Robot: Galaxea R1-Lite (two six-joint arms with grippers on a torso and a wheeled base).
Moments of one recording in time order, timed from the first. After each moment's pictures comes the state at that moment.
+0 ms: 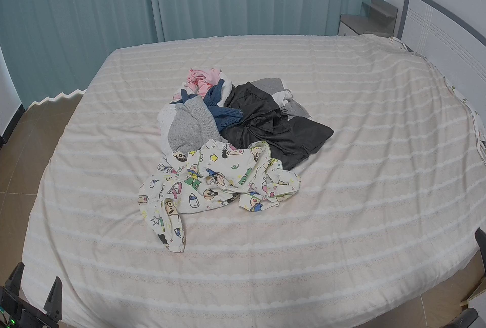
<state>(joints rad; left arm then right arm) 0.07 0.09 -0.02 0.00 0.01 -0.01 0.06 0.38 -0.37 0.05 0.19 0.15</state>
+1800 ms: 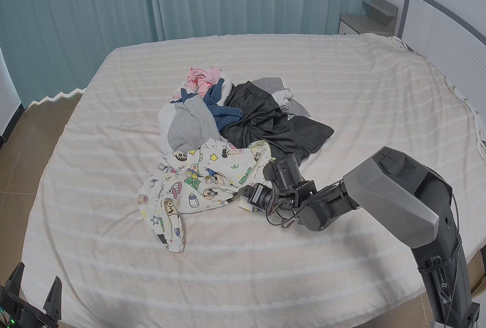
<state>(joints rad) 0.08 0.09 -0.02 0.00 0.01 -0.02 0.62 2.56 -1.52 -0.41 -0.10 0.85</state>
